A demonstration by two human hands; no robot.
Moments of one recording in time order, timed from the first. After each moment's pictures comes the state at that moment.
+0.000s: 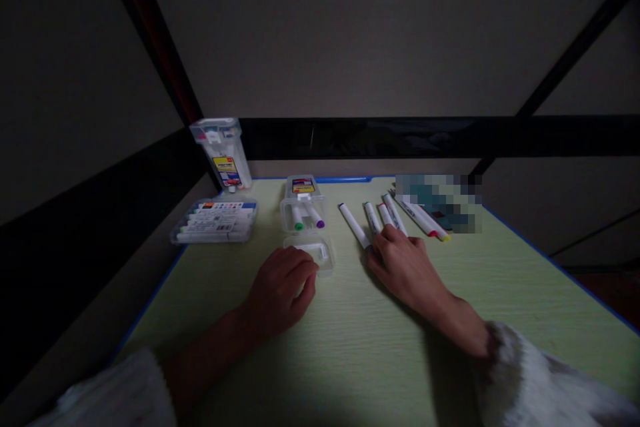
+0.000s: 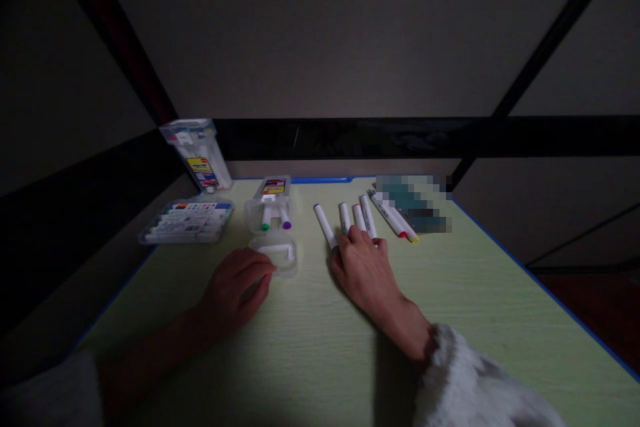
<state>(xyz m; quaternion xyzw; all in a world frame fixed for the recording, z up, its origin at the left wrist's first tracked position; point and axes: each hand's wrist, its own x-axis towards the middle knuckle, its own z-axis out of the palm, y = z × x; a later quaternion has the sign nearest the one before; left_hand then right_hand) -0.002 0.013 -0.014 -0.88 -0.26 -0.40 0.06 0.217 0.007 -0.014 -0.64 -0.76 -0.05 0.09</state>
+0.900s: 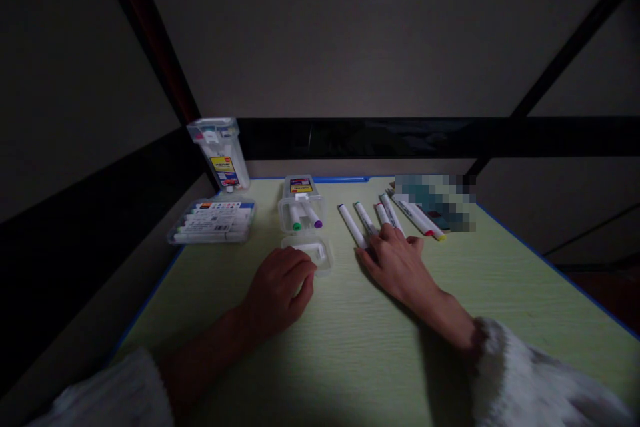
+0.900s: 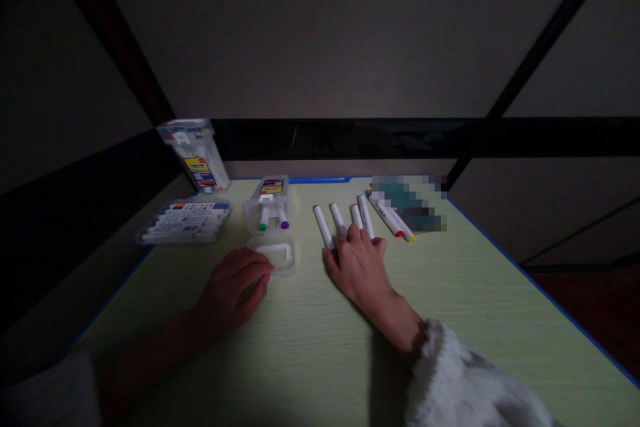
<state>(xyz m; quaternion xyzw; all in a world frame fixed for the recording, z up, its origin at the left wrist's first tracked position) 0.000 0.010 -0.013 -0.88 -0.27 -0.39 0.05 0.213 0.007 -0.015 -0.67 -0.74 -0.05 0.09</state>
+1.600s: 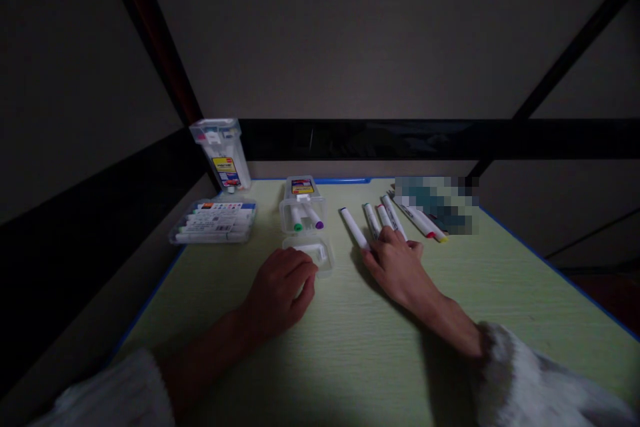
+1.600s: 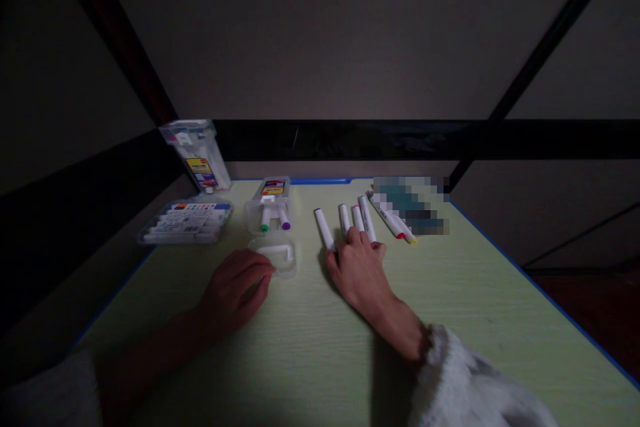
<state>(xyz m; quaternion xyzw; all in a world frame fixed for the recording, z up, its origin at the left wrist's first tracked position) -0.003 0.011 -0.012 -0.88 -0.27 -0.38 0.05 0.209 0.008 -0.014 -0.67 -0.73 0.00 0.11</state>
